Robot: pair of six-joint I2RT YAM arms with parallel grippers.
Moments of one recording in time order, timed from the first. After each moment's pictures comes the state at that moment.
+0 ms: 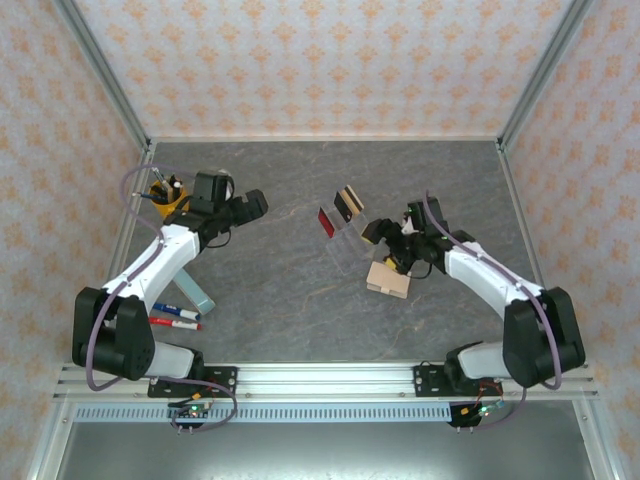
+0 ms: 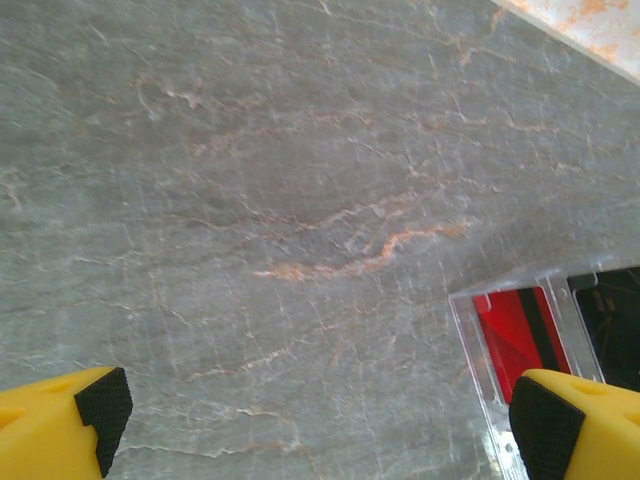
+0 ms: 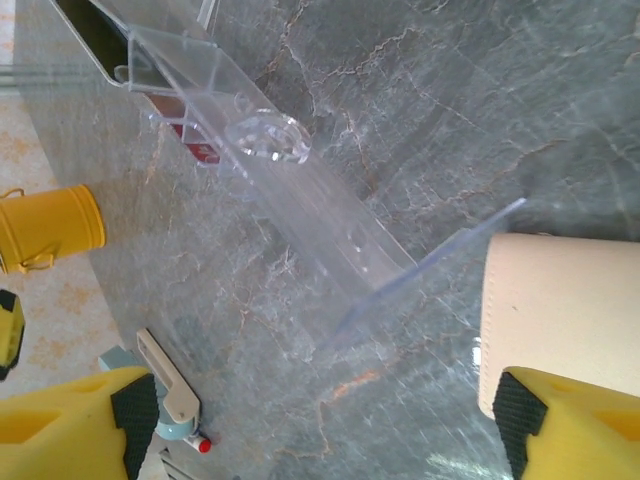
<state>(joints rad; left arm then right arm) -0.17 1.39 0.99 -0.39 0.05 -0.57 0.33 1.36 0.80 -0.35 -0.47 1.00</state>
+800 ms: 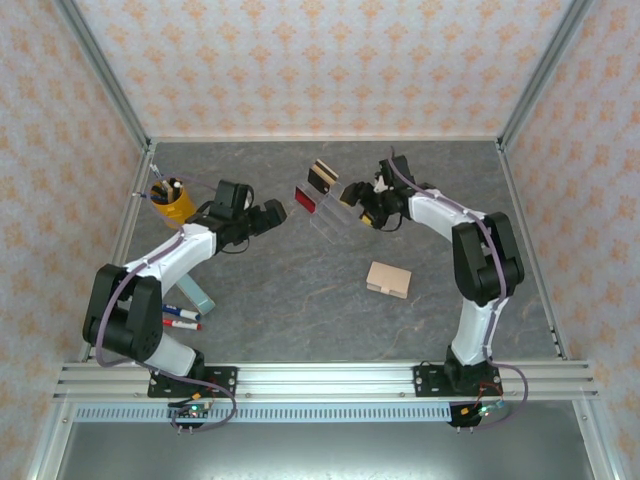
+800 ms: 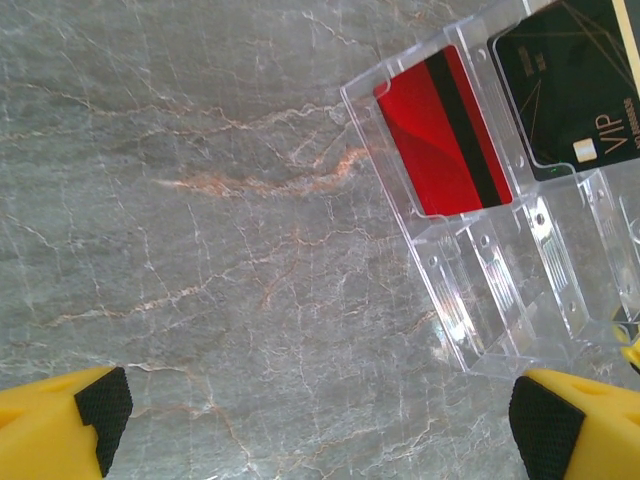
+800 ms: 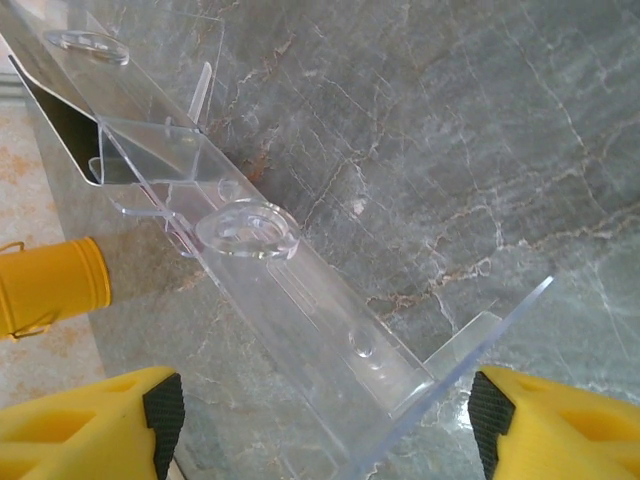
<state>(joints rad) -0.25 1.50 0.95 -0.31 0.14 -0.72 0.33 1.89 1.31 -0.33 -0.48 0.84</state>
